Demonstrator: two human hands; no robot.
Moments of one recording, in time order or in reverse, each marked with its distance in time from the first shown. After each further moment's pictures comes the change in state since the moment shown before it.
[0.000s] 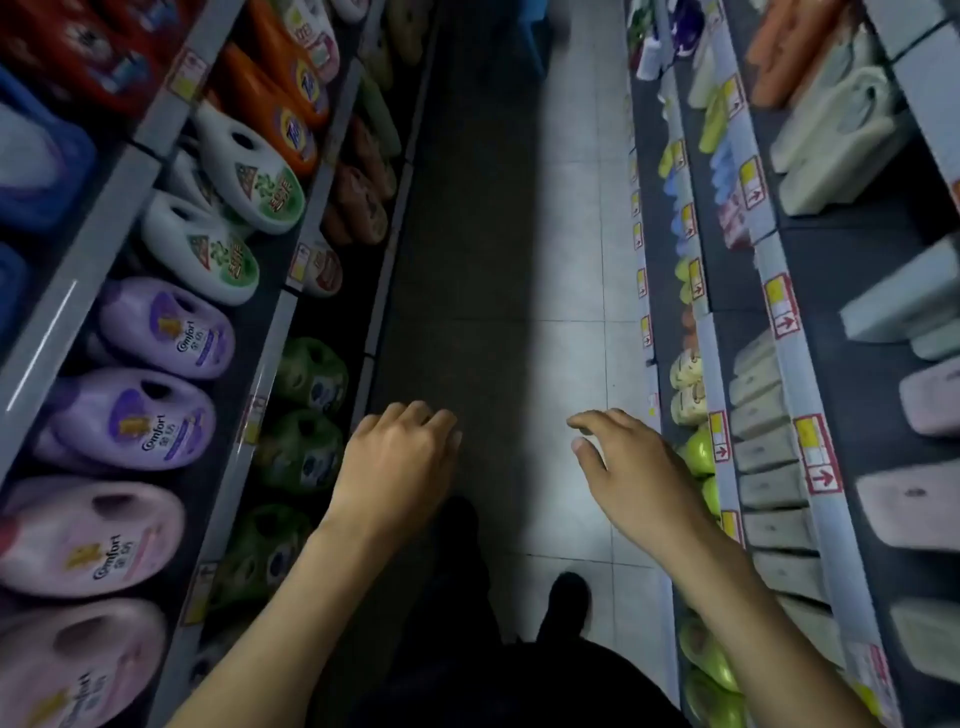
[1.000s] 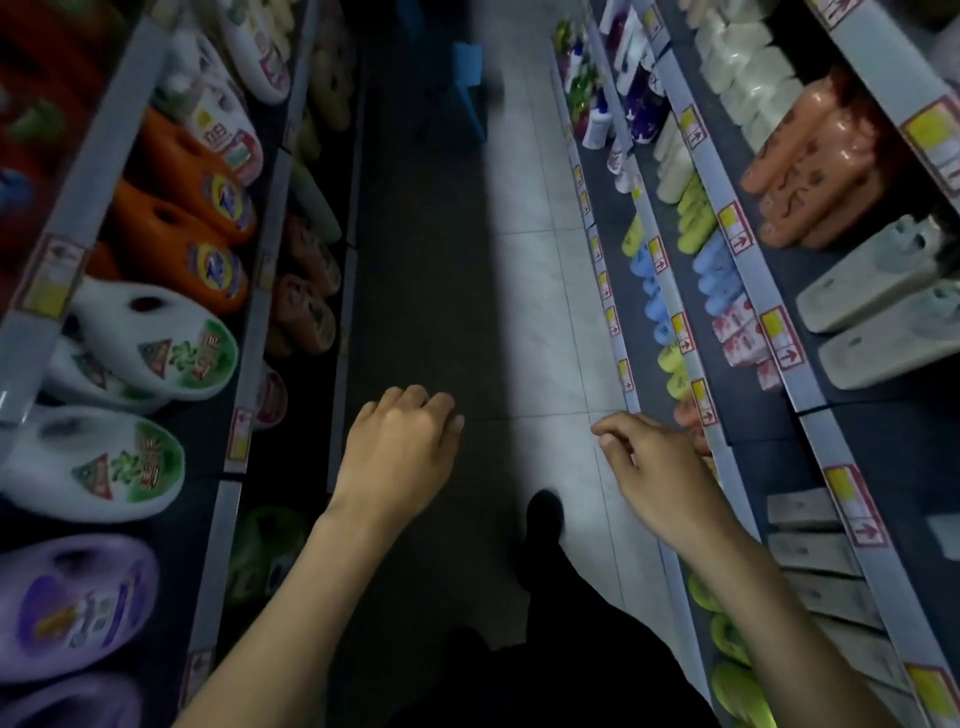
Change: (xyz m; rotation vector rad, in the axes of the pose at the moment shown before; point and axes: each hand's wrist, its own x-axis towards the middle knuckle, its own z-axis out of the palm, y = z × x) left_hand 0.373 -0.145 -0.030 -0.120 0.070 0.143; right_hand 0.341 -0.018 -0.063 0.097 0.118 0.214
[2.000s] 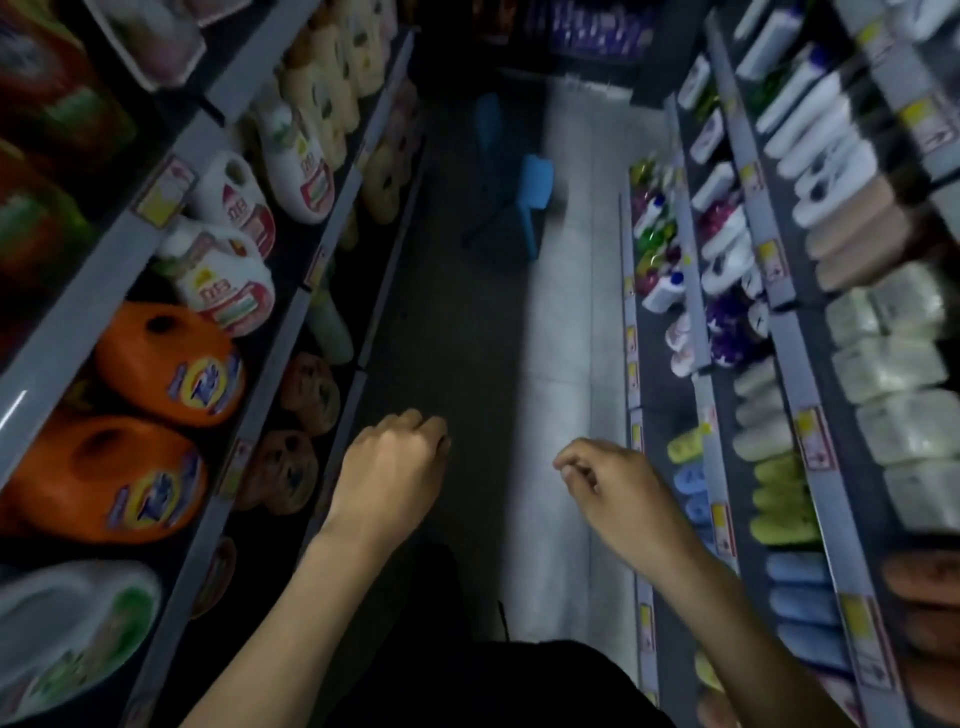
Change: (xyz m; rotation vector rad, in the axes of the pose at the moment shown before) left_hand 0.464 -0.182 -0.049 -0.143 0.083 -0.162; right_hand 0.528 -0.139 -0.077 -0.125 -0.160 -0.192
